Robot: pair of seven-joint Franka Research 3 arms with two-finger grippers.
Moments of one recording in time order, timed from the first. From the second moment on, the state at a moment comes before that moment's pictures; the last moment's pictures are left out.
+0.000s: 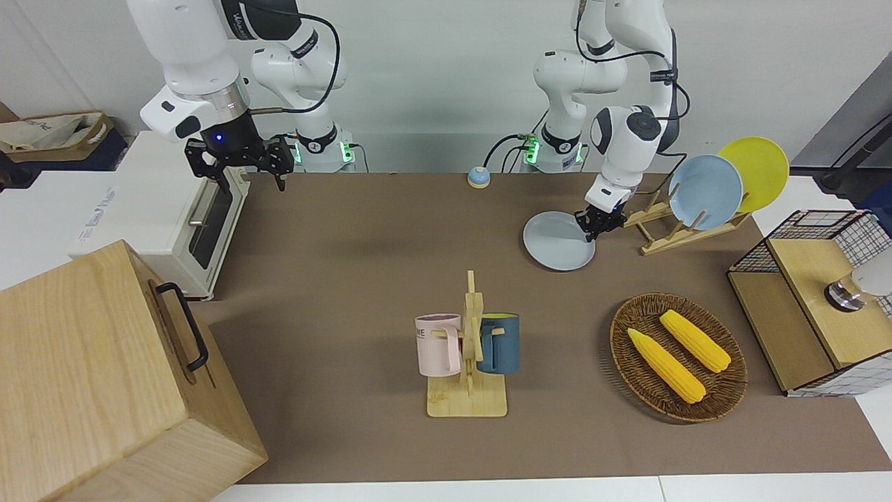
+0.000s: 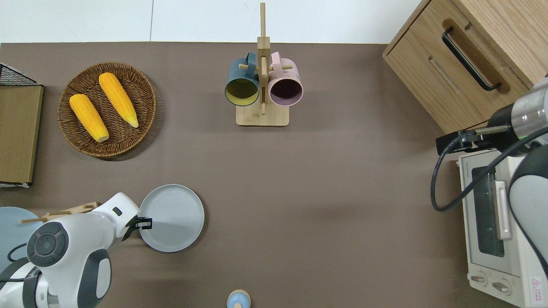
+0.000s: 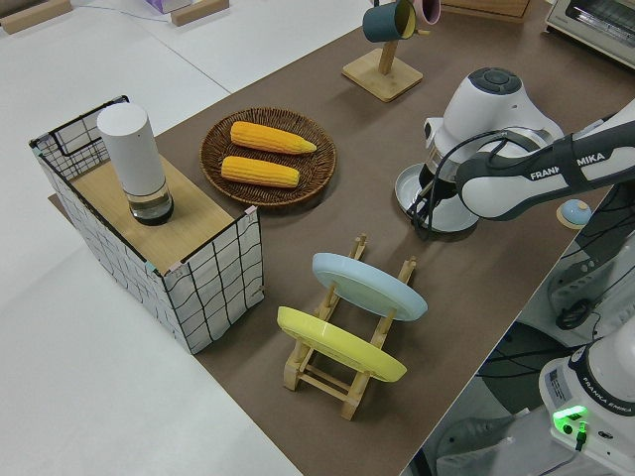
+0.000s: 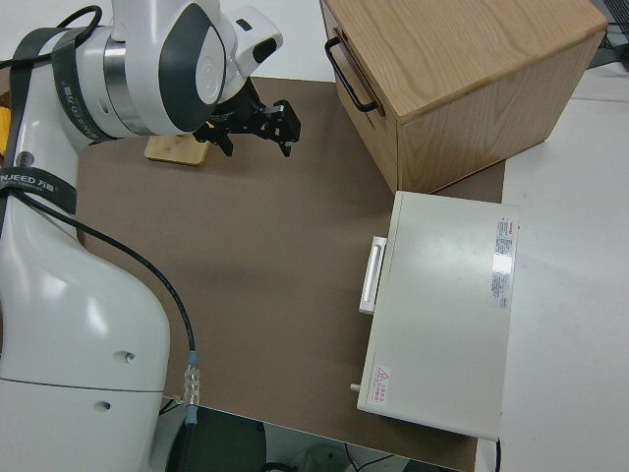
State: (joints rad) left arm -0.13 -0.17 0.07 -2.66 -0.02 2.55 -0.03; right arm -0.07 0.06 0.16 -1.49 -0.04 1.53 0.02
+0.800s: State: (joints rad) left arm -0.36 -0.13 0.07 -2.64 -0.02 2.61 -0.36; right arm -0.07 0.06 0.16 -1.49 -0.04 1.53 0.02
